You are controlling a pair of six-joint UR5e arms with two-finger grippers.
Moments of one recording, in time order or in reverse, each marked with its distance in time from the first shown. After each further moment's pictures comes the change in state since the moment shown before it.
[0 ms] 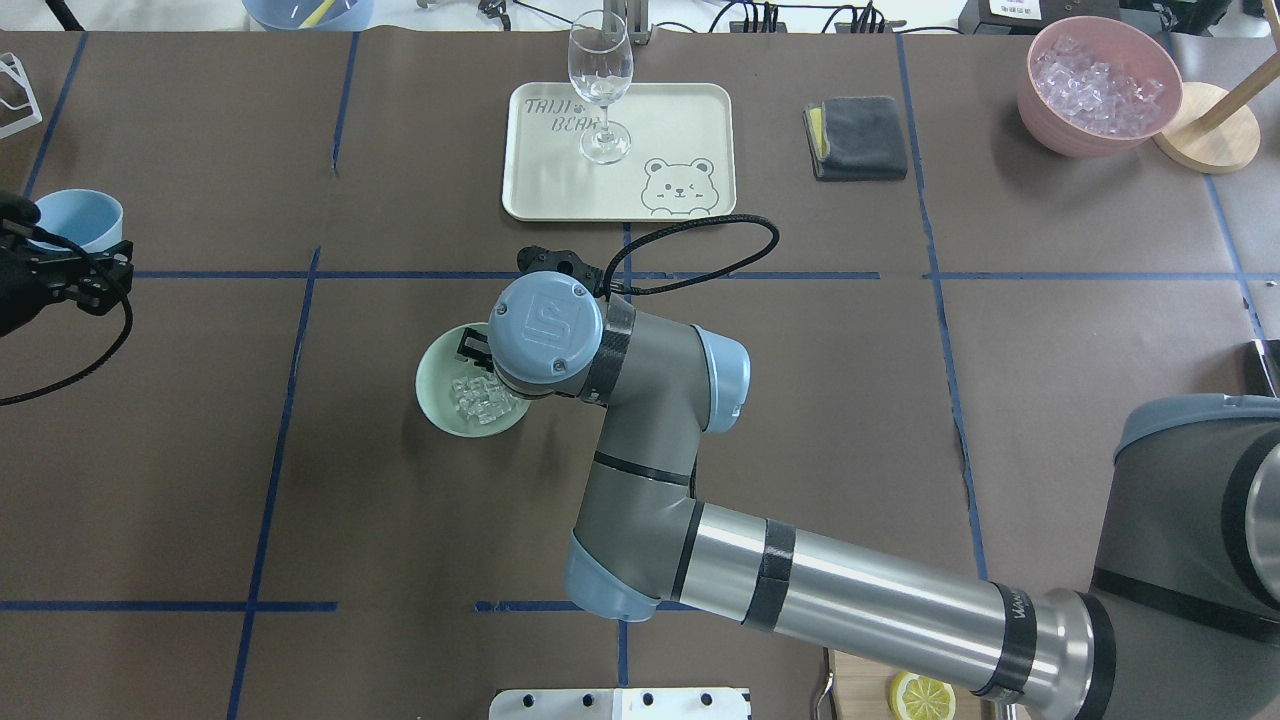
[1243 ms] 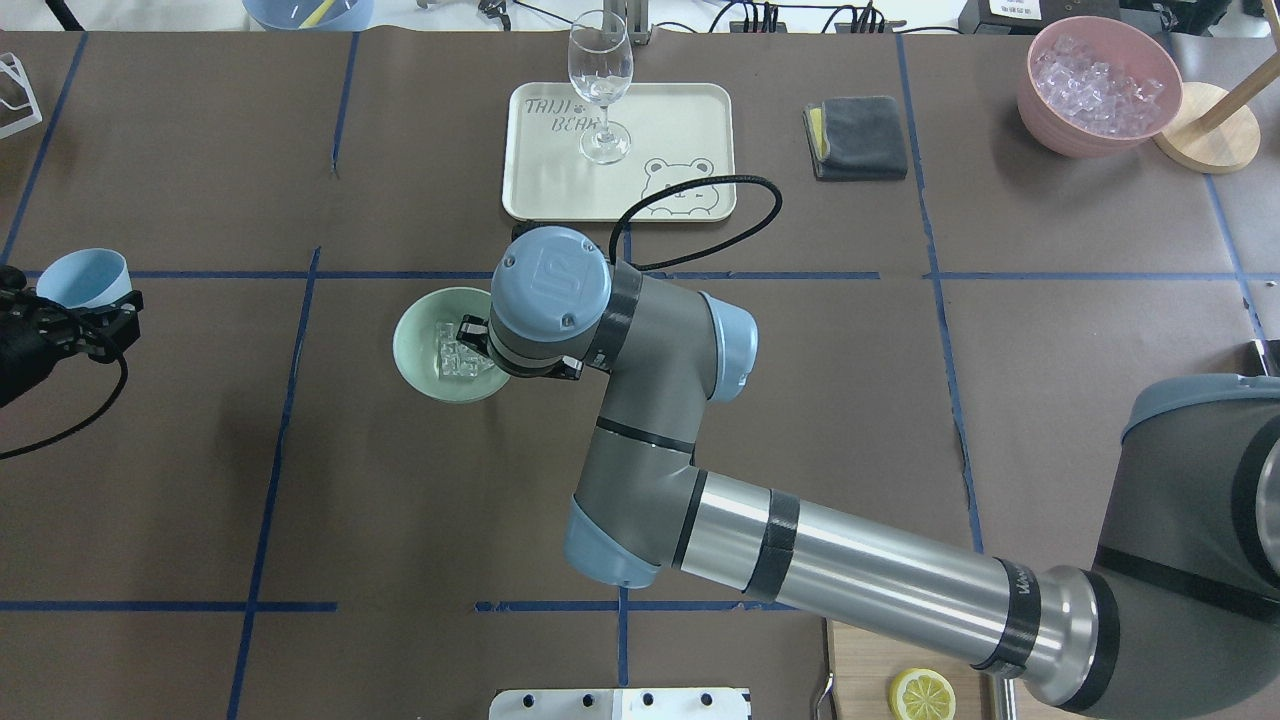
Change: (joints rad) left arm 0.195 0.060 0.194 -0.287 0.193 -0.304; right arm 0.076 -0.015 0.109 -0.063 0.137 -0.026
